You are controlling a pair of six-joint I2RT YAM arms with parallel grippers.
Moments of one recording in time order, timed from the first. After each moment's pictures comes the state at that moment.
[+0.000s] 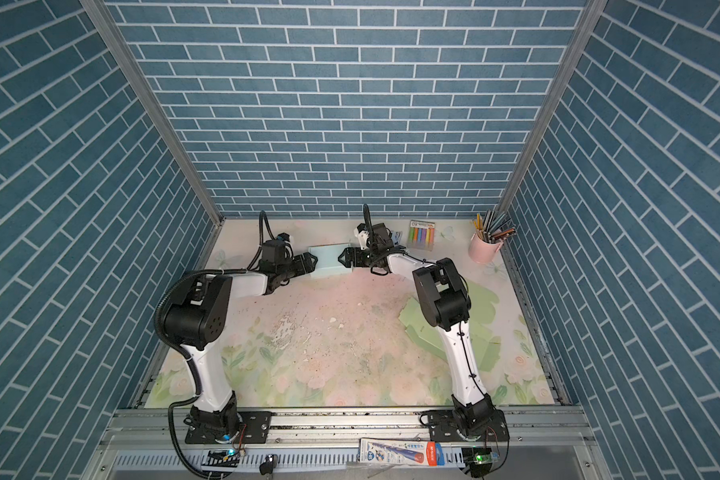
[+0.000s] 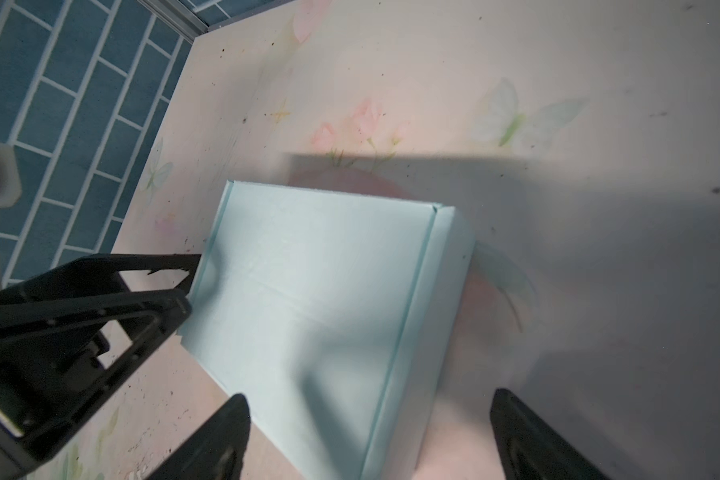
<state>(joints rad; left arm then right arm) -0.20 1.92 1.03 0.28 0.22 -0.47 0.52 2.27 1.65 -0.09 -0.44 0.36</state>
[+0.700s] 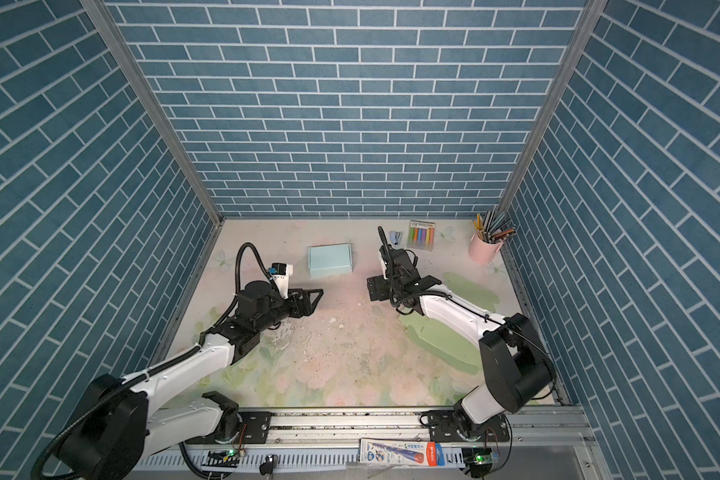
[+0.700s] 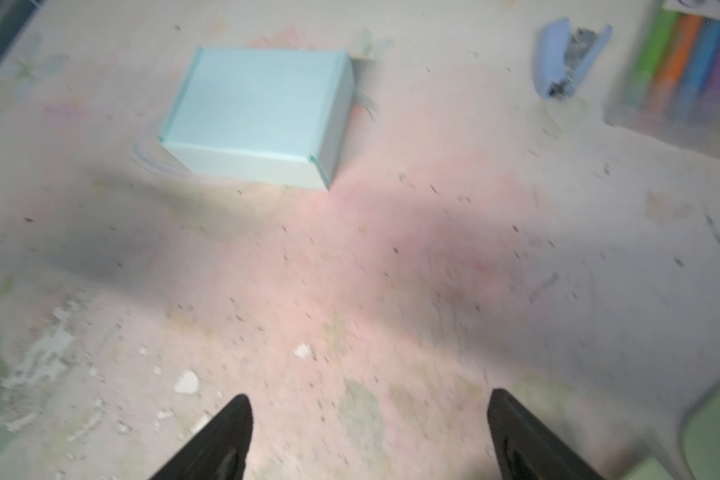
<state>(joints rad) -0.50 1.11 0.48 0.25 0.21 -0.51 0.63 1.48 0.95 -0.32 0.05 0.24</state>
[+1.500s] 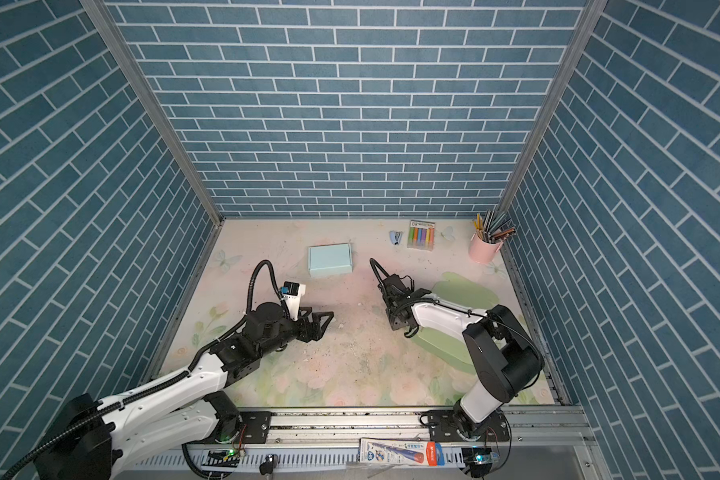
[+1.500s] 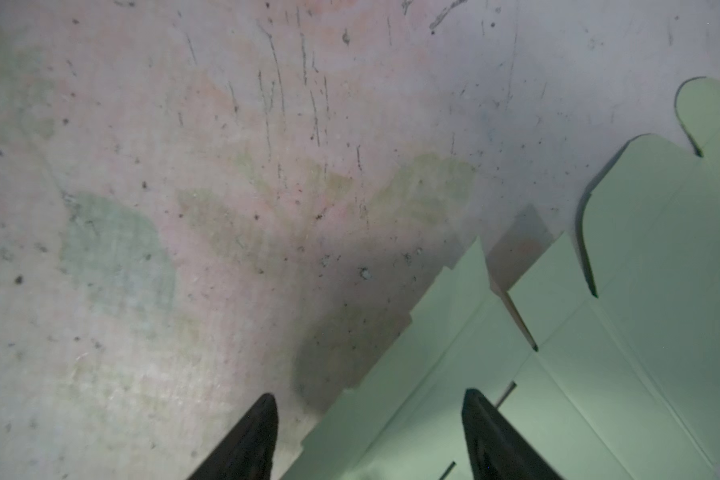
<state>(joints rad) -0.73 0.98 0.42 0.13 0.03 -0.54 0.69 1.61 0.89 -0.53 0.34 0.27</state>
